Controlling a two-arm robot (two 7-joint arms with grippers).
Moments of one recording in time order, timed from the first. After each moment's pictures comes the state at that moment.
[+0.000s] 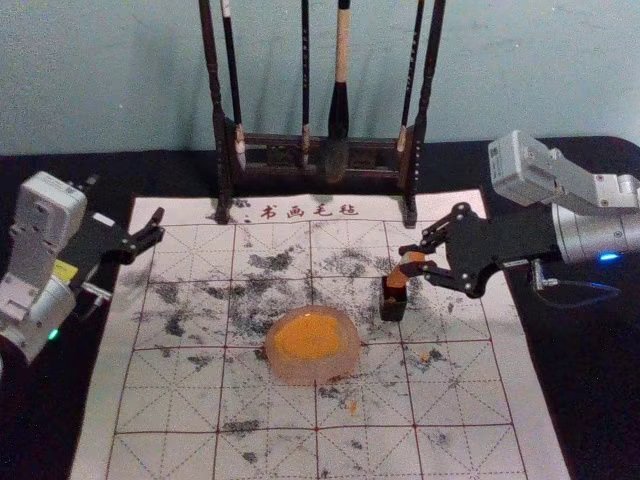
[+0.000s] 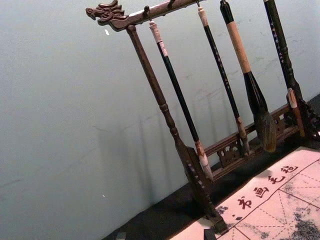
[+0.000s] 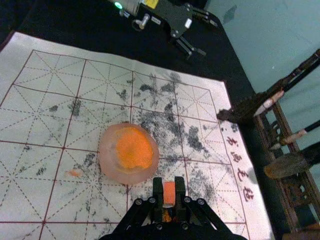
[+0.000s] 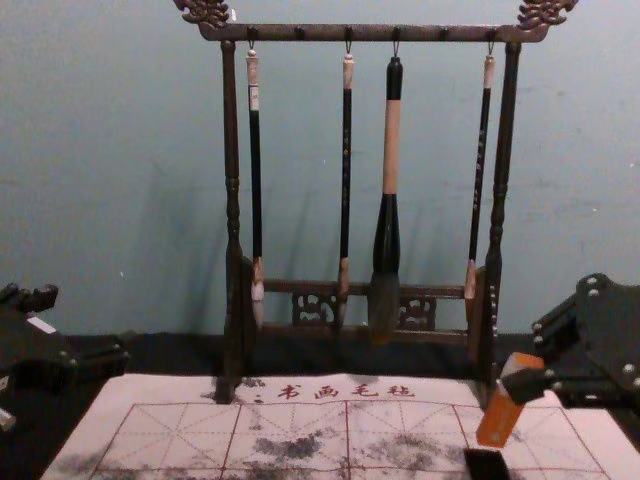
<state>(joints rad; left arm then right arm) -0.20 0.60 0.45 -1.41 -0.25 -0.12 0.03 0.67 0.75 -0.78 -1.40 0.30 -0.04 0.97</state>
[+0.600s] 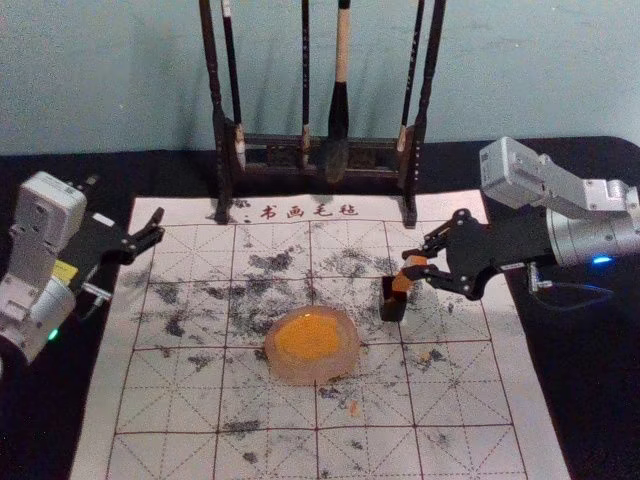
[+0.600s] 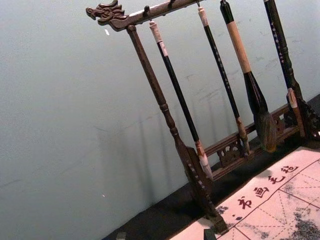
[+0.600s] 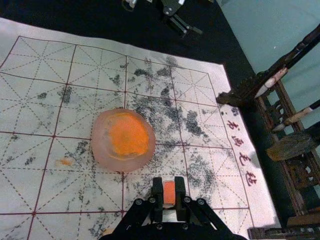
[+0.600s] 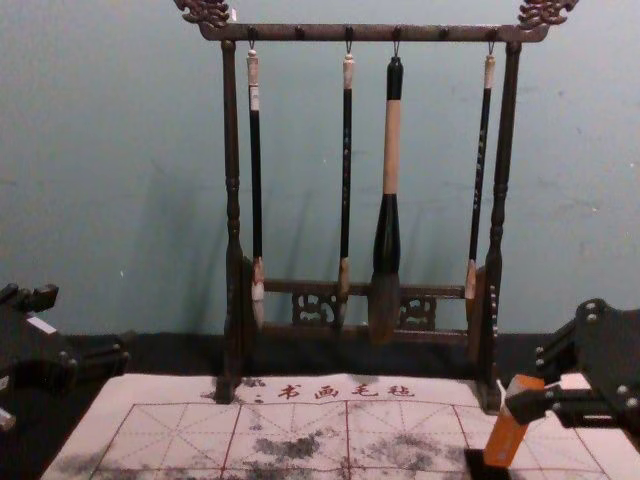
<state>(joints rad) -0.20 0.60 0.45 -1.41 -0.25 -0.12 0.03 0.68 0.71 -0.77 -1.32 0.27 -0.03 0.98</state>
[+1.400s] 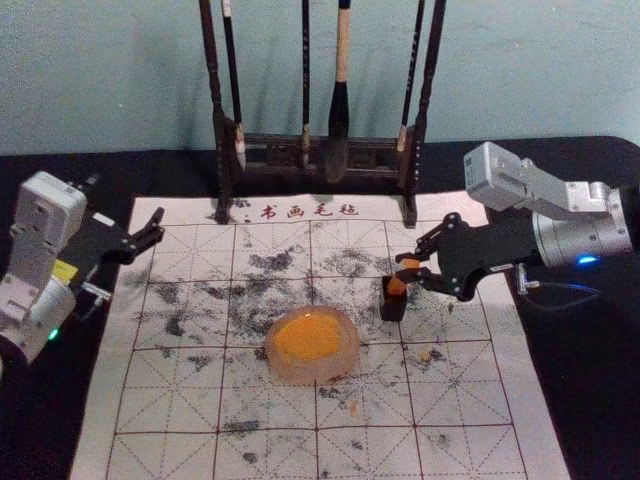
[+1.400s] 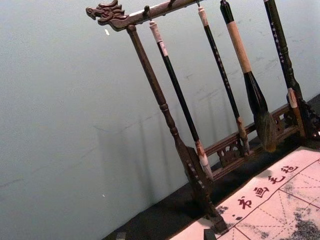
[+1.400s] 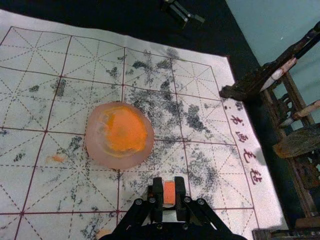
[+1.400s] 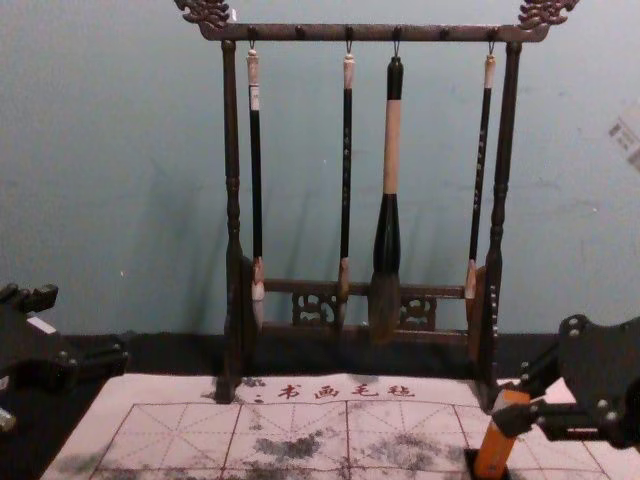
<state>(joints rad) -0.20 0.60 0.45 -1.41 -0.25 -0.12 0.03 0.71 0.66 -0.79 -1.24 0.24 -0.05 0.99</state>
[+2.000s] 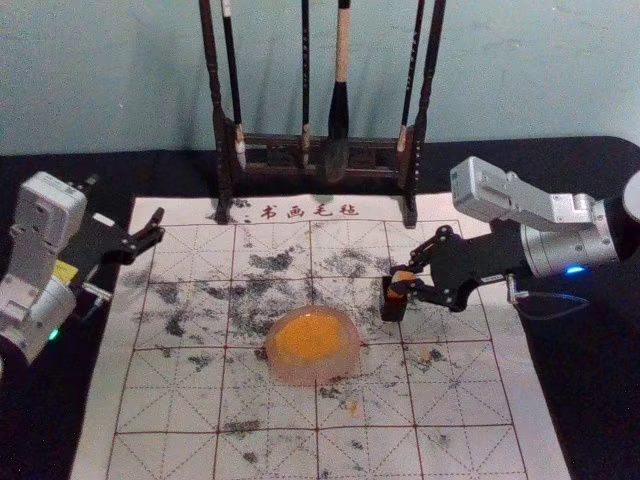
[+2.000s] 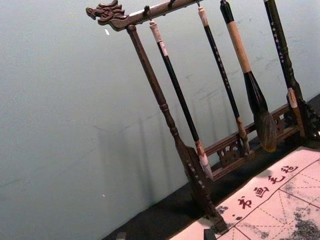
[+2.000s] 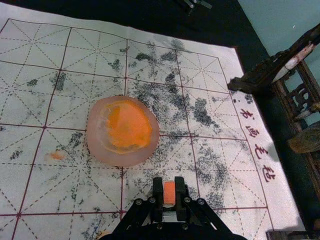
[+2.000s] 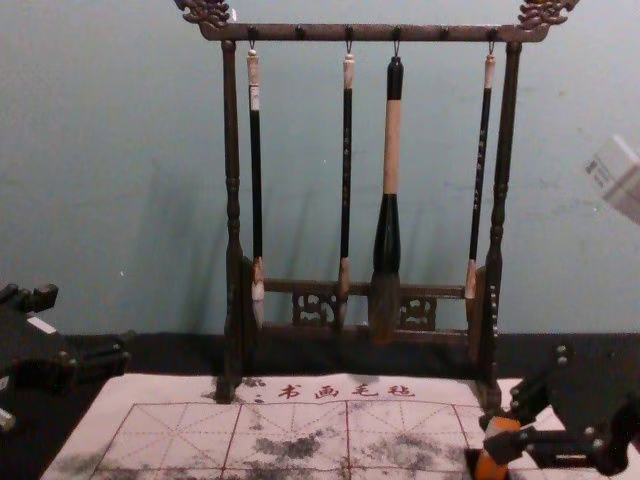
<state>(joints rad) -0.20 0.60 0.45 -1.41 -0.25 -0.12 0.03 0.71 0.62 -0.81 -1.18 0.22 -0.06 1.00</state>
